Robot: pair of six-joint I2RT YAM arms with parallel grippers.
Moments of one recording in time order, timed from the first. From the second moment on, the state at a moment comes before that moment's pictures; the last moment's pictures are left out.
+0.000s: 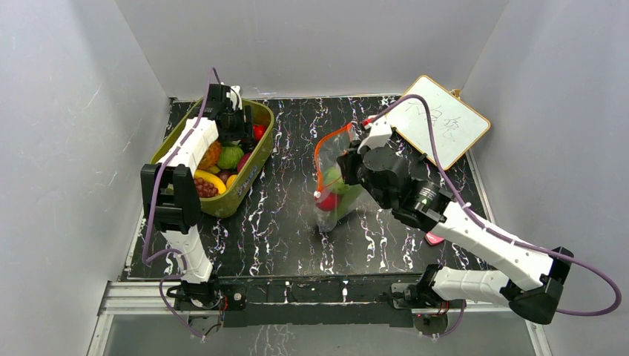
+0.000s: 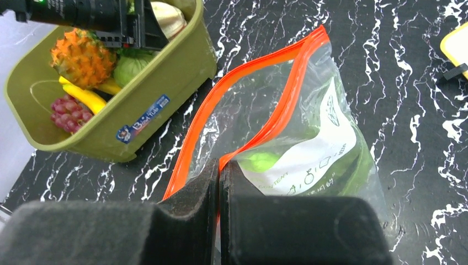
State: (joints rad) left arm -0.11 1.88 1.60 -0.62 0.11 -0.14; right arm 0.94 1.10 1.18 -0.37 0.49 0.41
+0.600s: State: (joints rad) left arm -0.13 2.06 1.78 -0.79 0.07 -0.18; right arm 0.94 1.22 1.39 -0.53 0.62 0.53
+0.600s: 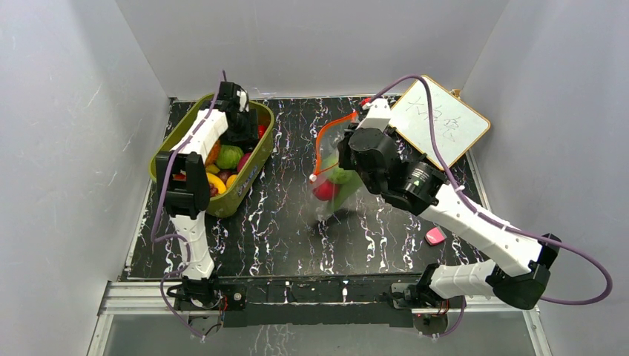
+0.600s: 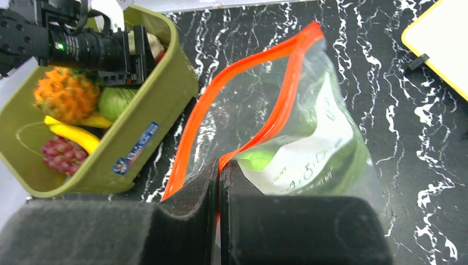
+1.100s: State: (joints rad) left arm -0.16 2.12 1.84 -0.83 0.02 -0.19; right arm 0.94 1.27 1.45 -0.63 0.61 0.51
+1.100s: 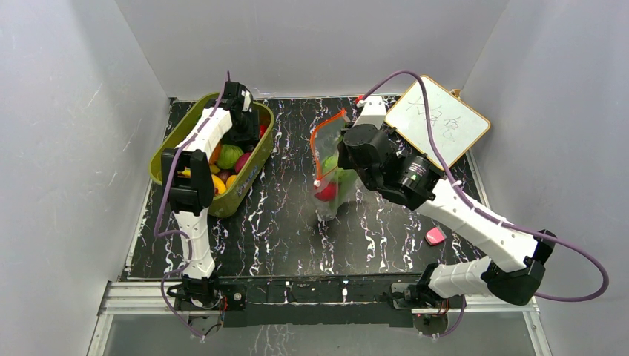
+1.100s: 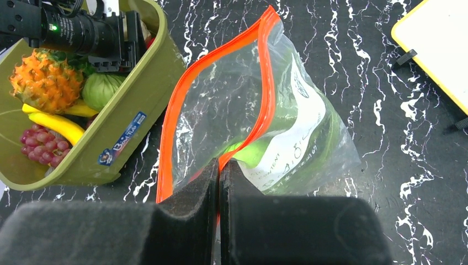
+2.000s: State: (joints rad) left arm -0.17 1.93 1.85 -0.87 0.03 -0.44; right arm 0.94 1.20 1.39 -0.70 0.56 0.66
